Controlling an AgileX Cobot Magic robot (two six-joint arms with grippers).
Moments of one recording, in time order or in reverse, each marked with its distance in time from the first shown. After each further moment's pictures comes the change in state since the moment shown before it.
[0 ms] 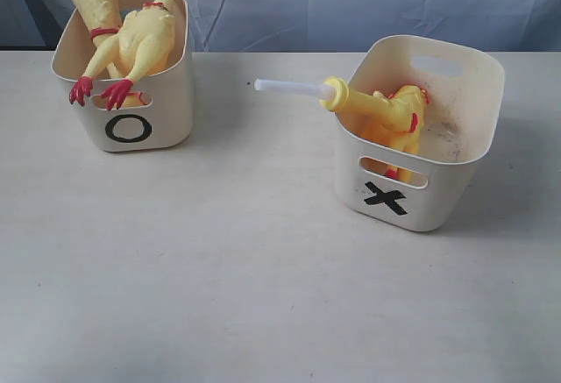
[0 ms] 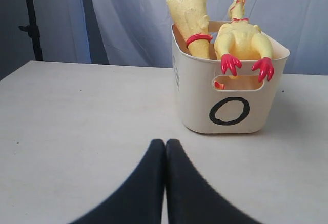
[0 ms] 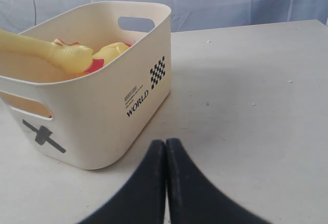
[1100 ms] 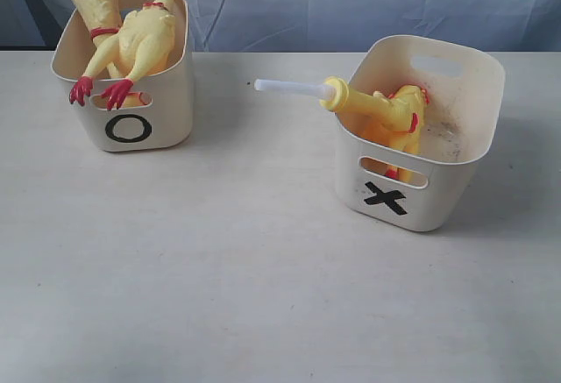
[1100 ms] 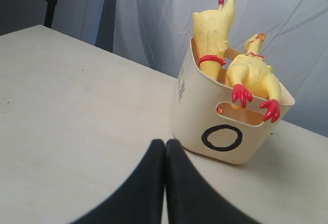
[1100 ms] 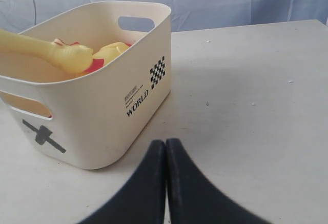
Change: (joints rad) left arm 0.000 0.000 0.000 0.271 -0.006 -0.578; right arm 0.000 0.000 0.000 0.000 0.000 0.000
